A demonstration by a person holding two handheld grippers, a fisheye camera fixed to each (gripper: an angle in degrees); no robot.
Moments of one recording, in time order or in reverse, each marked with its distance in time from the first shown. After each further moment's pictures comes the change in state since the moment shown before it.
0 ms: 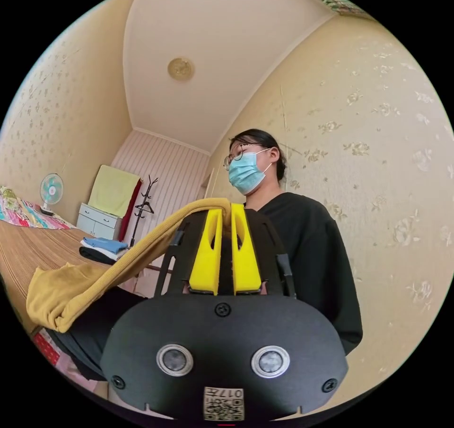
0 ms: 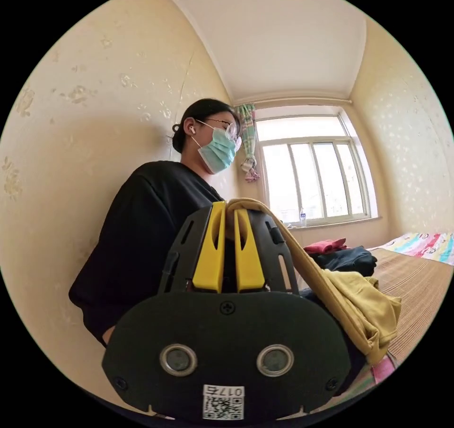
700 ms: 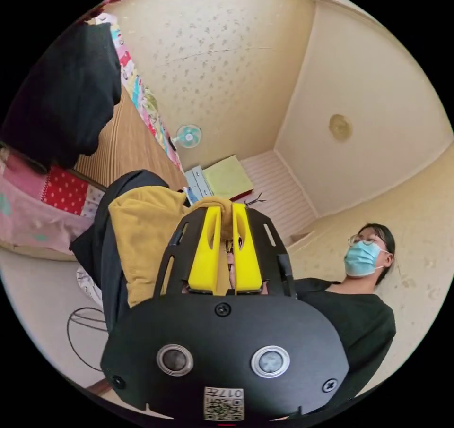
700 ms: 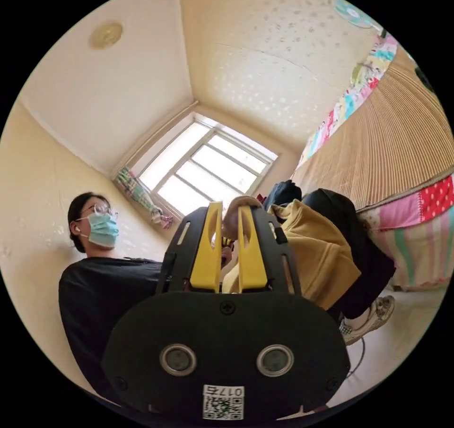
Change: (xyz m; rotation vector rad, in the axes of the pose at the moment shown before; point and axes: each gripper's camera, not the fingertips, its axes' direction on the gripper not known) left arm -0.325 0.074 -0.151 0.276 -0.693 -0.871; right arm 0.255 0.192 -0.103 0.306 0.515 0.968
